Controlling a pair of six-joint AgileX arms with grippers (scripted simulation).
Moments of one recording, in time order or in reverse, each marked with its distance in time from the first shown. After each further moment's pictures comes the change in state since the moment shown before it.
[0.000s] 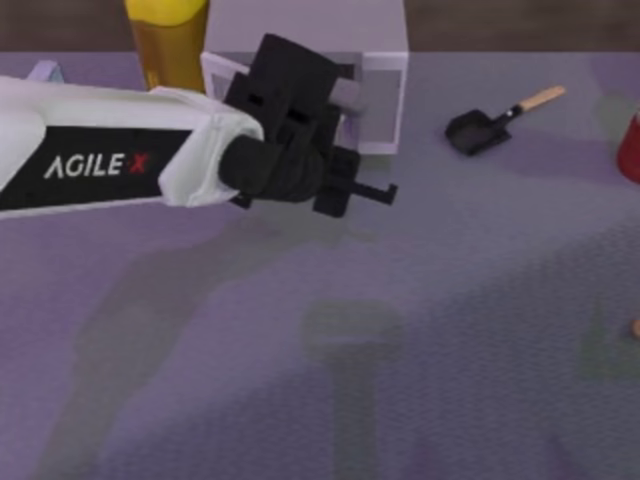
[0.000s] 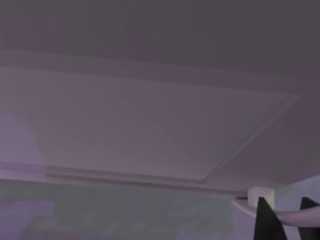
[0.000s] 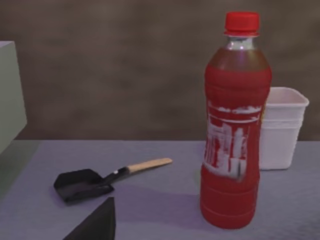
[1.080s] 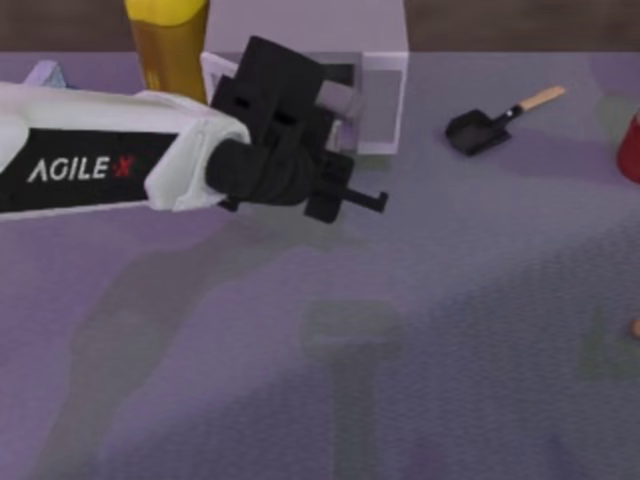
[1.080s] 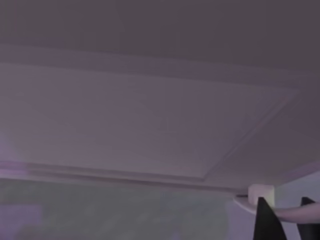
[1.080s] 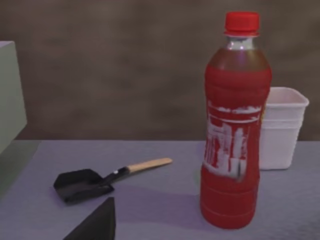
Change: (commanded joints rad) left arm 0.016 -0.026 -0.038 0.015 0.042 0.049; right arm 0.000 0.000 0.000 0.000 0.000 0.000
